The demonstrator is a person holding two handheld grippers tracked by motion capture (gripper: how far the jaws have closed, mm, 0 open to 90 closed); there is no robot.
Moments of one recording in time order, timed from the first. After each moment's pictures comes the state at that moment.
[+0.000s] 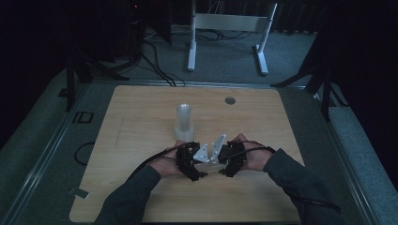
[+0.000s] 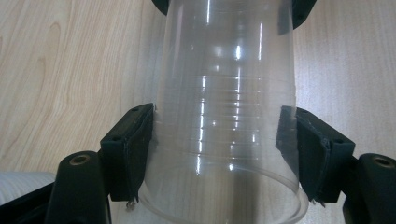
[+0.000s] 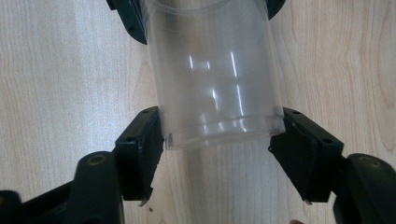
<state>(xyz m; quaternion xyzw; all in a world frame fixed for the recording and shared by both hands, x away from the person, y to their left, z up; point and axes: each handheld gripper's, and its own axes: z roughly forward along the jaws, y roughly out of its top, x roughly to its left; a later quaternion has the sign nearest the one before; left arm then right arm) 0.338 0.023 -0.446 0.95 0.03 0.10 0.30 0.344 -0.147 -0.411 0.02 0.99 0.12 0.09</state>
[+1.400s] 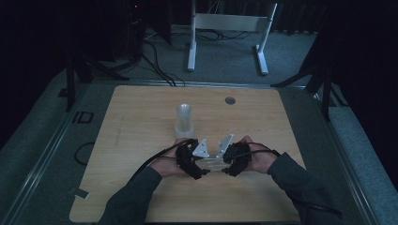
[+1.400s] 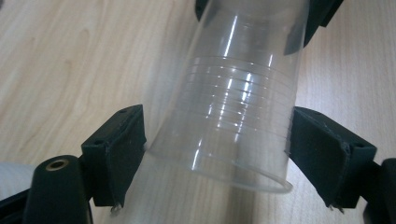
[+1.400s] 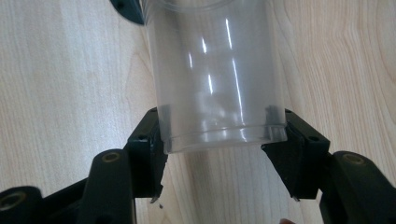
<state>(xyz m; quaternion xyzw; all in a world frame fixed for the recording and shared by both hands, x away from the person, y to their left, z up) 0.340 0.024 -0.441 0.93 0.08 0.12 0.33 0.346 -0.166 -0.418 0.06 0.98 0.14 0.09</state>
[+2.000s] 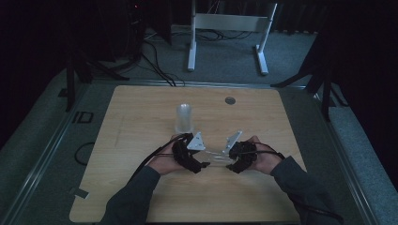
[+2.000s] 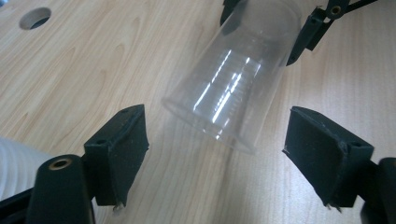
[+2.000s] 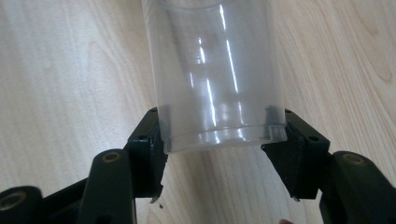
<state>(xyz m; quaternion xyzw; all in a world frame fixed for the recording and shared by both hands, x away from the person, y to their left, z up) 0.348 0.036 -0.432 0.91 0.13 0.13 0.37 0.355 -0.187 -0.428 0.14 0.97 0.15 0.11</state>
